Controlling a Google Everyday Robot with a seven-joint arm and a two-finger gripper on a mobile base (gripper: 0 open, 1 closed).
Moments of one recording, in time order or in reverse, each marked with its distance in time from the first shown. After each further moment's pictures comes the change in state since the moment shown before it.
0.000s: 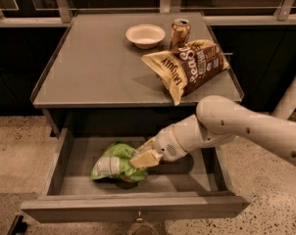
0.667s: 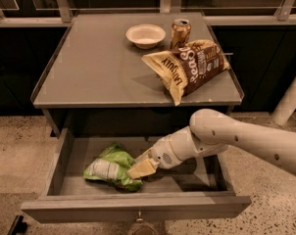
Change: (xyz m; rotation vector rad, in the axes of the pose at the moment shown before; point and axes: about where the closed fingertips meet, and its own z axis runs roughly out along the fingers) arm 0.033 -0.026 0.033 0.013 0.012 0.070
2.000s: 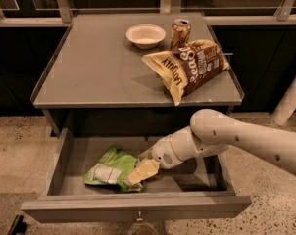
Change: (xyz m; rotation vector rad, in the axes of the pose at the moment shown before) arm 0.000 0.000 0.000 0.000 0.000 0.000
